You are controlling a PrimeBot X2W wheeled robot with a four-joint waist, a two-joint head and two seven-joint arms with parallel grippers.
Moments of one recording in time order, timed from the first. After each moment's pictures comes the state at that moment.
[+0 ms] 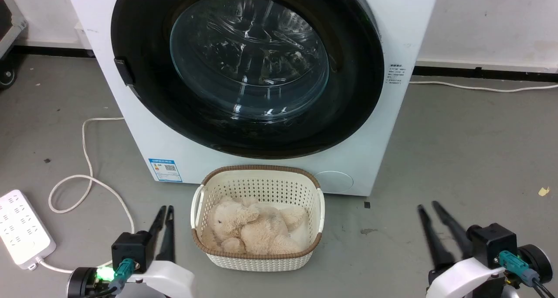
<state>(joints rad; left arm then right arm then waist) 0.02 0.05 0.00 0.00 -0.01 0.00 0.00 0.01 -0.06 0.00 0.00 0.01 0.13 0.00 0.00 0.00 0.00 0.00</state>
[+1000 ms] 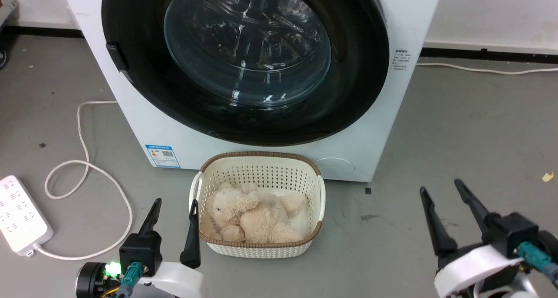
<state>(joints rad) 0.01 0.05 -0.05 -0.01 -0.01 0.02 -0.06 -0.03 -0.07 -0.02 -0.02 0.04 0.13 -0.05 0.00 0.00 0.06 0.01</state>
